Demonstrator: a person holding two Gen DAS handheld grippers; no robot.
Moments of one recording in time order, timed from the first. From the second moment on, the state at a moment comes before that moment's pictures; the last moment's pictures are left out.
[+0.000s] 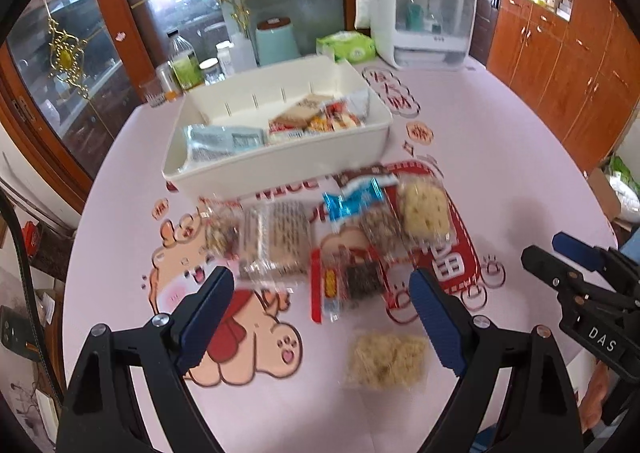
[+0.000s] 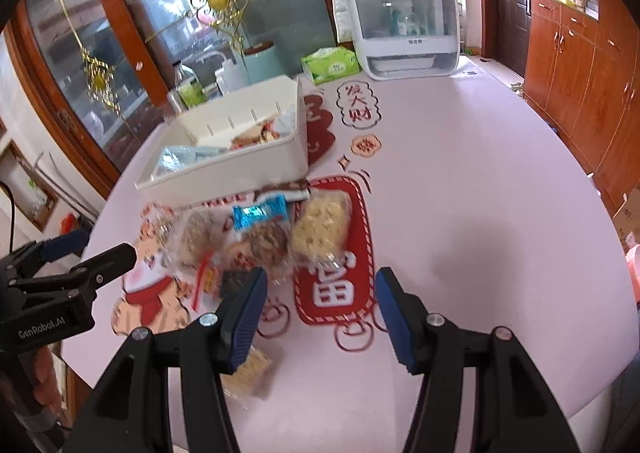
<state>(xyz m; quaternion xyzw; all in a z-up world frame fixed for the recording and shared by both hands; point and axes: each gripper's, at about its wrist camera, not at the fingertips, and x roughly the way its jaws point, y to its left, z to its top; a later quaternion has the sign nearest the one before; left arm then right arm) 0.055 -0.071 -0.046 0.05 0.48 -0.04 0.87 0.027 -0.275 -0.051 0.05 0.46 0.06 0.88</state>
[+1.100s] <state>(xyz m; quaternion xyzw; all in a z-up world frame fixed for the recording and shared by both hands) 0.038 -0.105 -0.192 -0.01 0.62 -0.10 0.77 0.045 -0.287 -0.119 0.07 0.54 0.05 0.84</state>
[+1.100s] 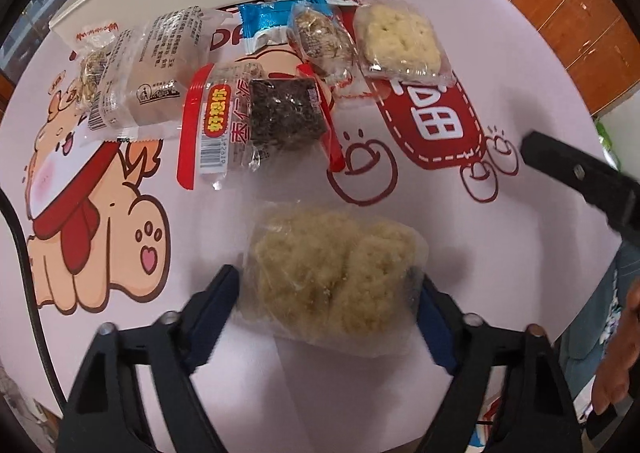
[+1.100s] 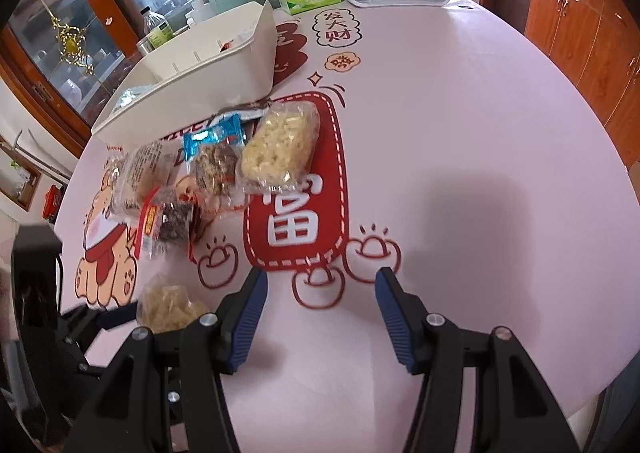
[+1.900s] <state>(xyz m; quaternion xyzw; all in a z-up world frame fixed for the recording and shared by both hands) 0.064 -0.005 -0.144 -0.05 0.57 -0.08 0.81 0.170 -0.246 -0.161 0.10 0.59 0.04 0.80</state>
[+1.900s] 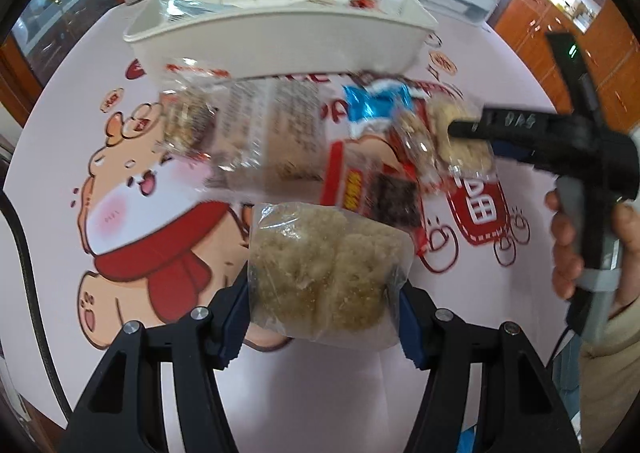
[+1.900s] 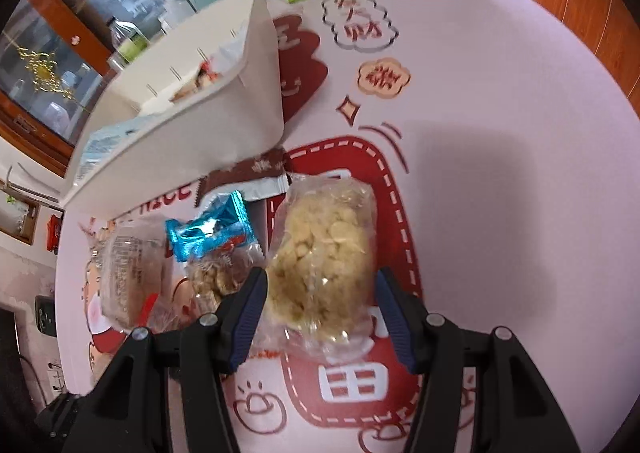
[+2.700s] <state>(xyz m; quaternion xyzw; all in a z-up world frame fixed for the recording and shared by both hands) 0.105 0.045 -0.096 -0.08 0.53 -0.05 0.84 0.147 -0.213 -0.121 0.03 0.57 0.04 0.82</state>
